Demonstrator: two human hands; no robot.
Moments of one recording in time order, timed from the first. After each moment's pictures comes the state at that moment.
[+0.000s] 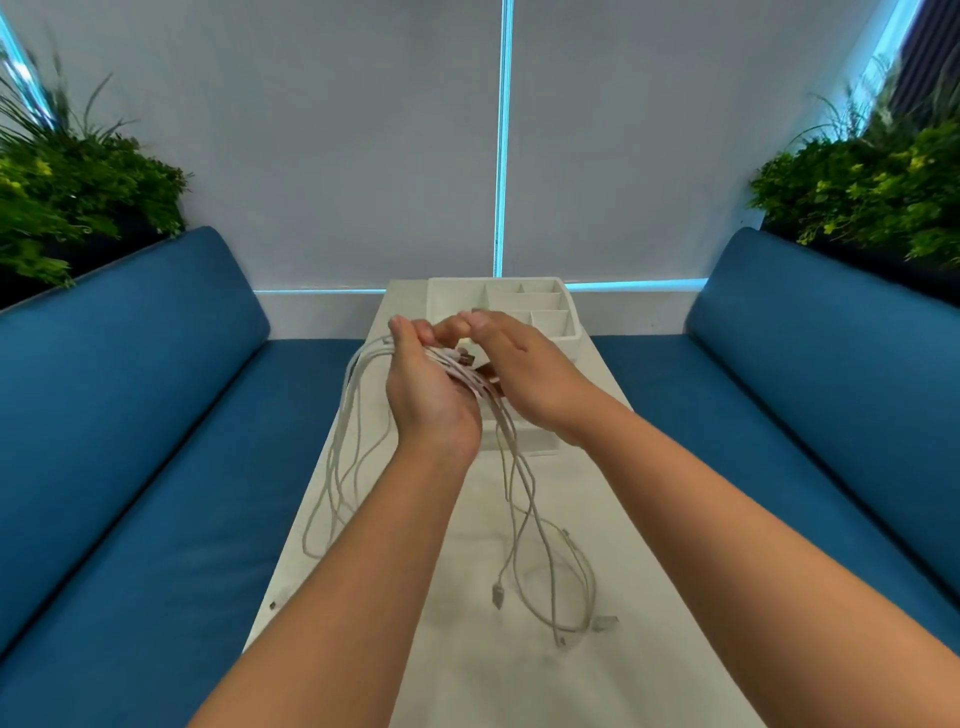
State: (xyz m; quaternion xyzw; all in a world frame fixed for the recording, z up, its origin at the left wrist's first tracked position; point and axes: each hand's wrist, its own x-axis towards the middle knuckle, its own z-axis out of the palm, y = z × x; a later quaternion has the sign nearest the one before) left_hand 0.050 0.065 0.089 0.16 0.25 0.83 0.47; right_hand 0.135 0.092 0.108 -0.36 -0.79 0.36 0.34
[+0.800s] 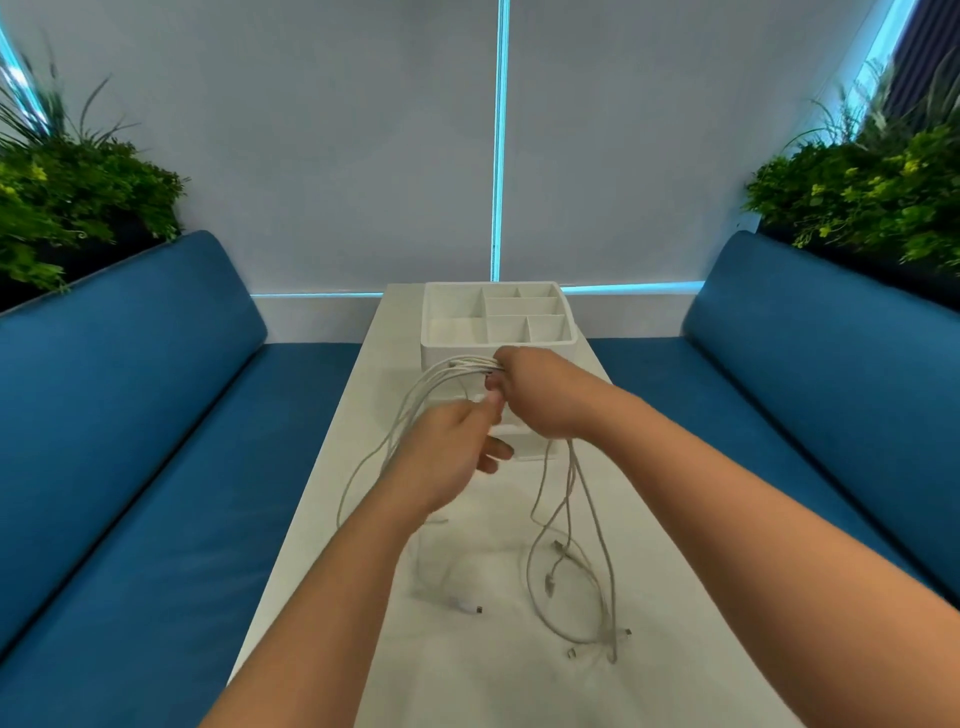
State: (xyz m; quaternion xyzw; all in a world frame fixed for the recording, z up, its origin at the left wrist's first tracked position) left_hand 0.036 0.039 0.062 0.53 0.64 0.42 0.37; right_hand 0.149 0.111 0.108 -0.44 -0.88 0.14 0.10
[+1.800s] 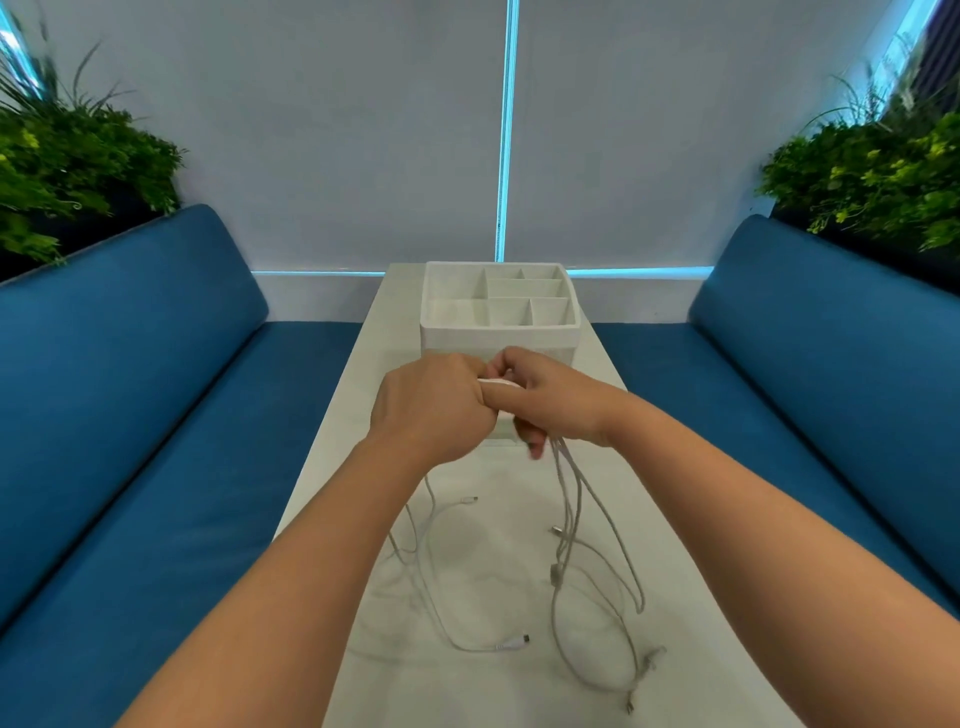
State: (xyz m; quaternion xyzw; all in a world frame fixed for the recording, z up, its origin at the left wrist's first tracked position) left_hand 0.030 0.065 0.075 0.66 0.73 0.20 -0.02; right_hand 0.166 0.123 0.080 -0.37 -0.80 0.45 0.15
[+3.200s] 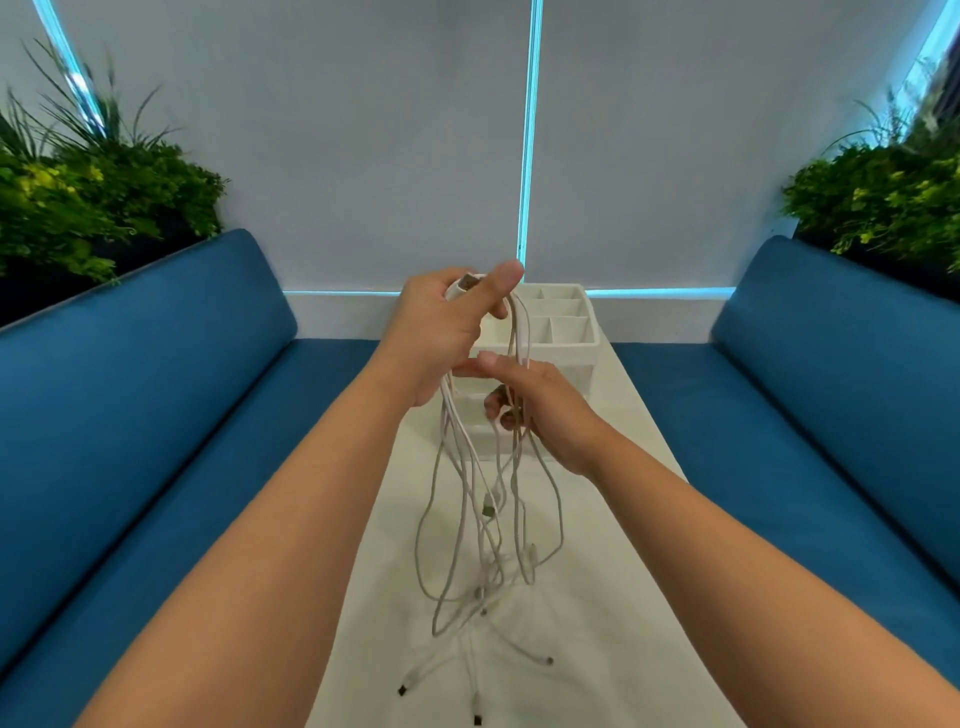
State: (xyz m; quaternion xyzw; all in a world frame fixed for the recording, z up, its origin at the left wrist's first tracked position) left_hand 0.019 0.061 0.139 0.51 0.52 0.61 0.32; right_hand 0.140 0.104 0.074 -0.28 -0.70 0.56 0.34
